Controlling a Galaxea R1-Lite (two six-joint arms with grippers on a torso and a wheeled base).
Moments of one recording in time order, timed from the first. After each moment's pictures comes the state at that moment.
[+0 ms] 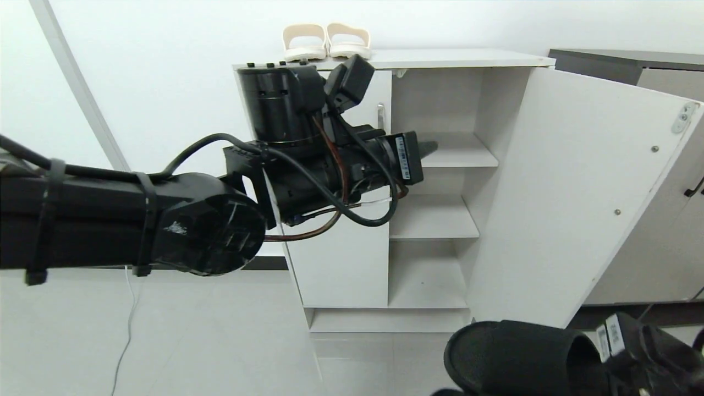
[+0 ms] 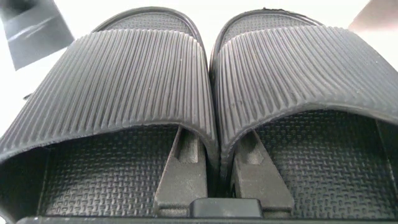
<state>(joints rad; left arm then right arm) -0.70 1.82 -1.32 -0.58 -0.25 -0.29 0.77 1.20 -0.39 -0.31 0.21 -0.10</state>
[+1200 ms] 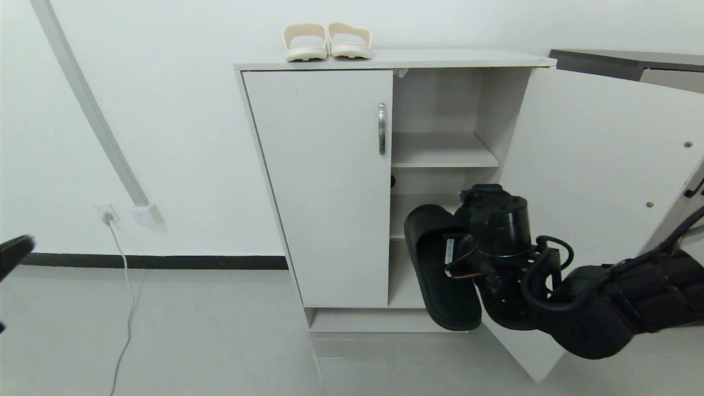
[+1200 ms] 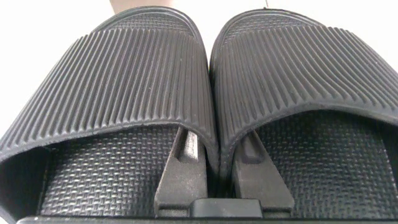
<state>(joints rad) -0.15 0.74 -0.48 -0.25 0.22 -0.10 0.70 1.94 -0.96 -0.68 -0.66 0.24</state>
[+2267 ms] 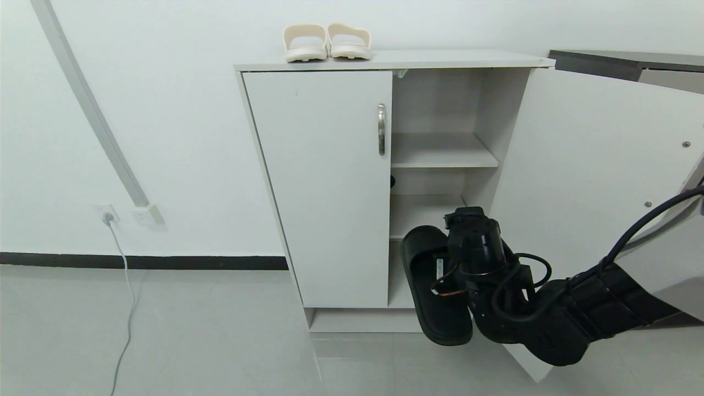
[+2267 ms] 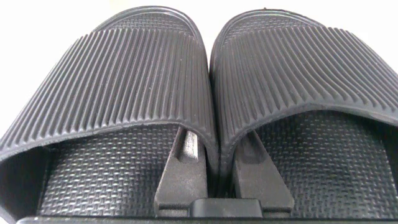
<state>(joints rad) 0.14 0.09 0.00 0.00 -0.11 0.06 0.71 2.04 -0.96 -0.70 -0.68 0.23</state>
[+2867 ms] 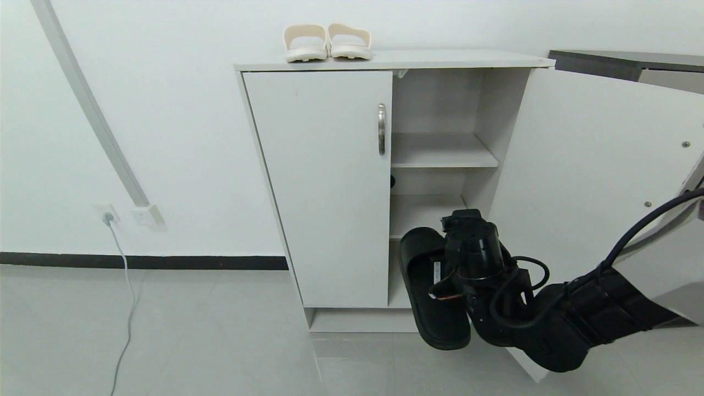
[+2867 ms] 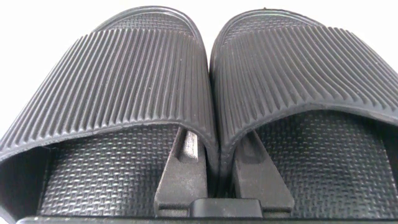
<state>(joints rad) 0.00 0.01 0.00 0.00 -0.09 0.07 0.73 2.04 -0.95 -0.71 -0.68 0.23</state>
